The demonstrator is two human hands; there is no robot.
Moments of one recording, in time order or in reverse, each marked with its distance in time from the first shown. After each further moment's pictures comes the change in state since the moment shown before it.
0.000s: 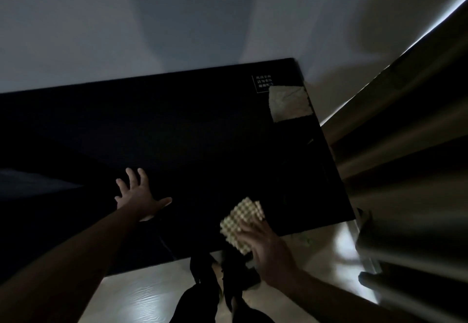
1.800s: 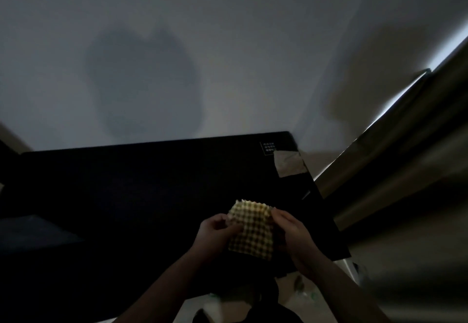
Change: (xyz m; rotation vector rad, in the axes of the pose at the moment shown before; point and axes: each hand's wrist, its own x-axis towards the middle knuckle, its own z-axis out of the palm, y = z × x) left_hand -0.162 0.043 -0.076 -1.301 -0.351 0.372; right_hand 0.032 -0.201 -0.145 1.041 0.334 0.508
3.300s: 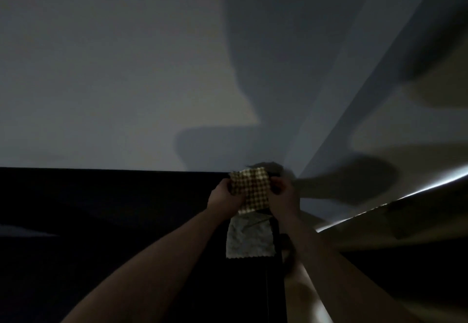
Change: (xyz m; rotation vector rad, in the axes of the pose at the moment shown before) left_hand 0.435 0.142 0.212 0.572 0.404 0.017; right_hand 0.475 -0.143 -0.194 -0.439 0.066 -0.241
